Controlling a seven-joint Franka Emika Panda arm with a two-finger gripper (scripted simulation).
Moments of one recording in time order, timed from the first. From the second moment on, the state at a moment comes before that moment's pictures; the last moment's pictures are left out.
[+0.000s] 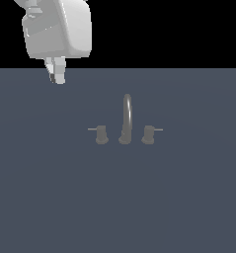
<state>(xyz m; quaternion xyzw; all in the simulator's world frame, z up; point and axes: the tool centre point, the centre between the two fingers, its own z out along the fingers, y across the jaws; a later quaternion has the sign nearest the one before) -0.120 0.126 0.271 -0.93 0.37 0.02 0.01</state>
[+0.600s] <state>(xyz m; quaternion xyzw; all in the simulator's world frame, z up) -0.066 0.137 0.216 -0.89 0.46 0.02 0.01</state>
